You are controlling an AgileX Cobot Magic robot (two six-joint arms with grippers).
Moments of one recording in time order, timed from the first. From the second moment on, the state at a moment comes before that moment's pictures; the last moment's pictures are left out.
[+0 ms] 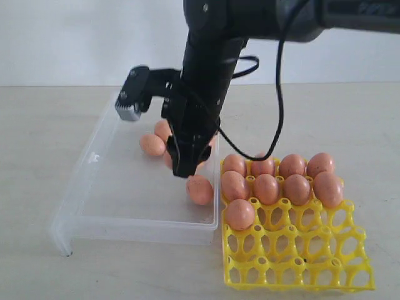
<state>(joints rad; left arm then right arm) -0.07 0.00 0.00 0.04 0.26 -0.08 0.56 1.99 -1.69 0.18 1.14 -0.87</state>
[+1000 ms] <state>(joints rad) -0.07 0.00 0.00 0.04 0.26 -0.08 0.42 1.30 -0.50 0.29 -0.67 0.37</state>
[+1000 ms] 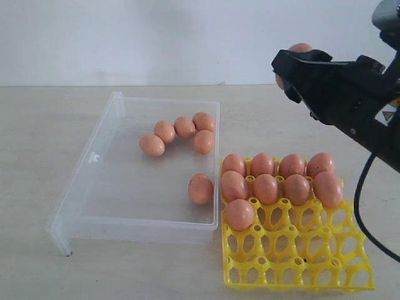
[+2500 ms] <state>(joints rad) -0.07 0.00 0.00 0.04 0.26 -0.08 0.08 1.62 -0.49 -1.25 -0.59 1.01</state>
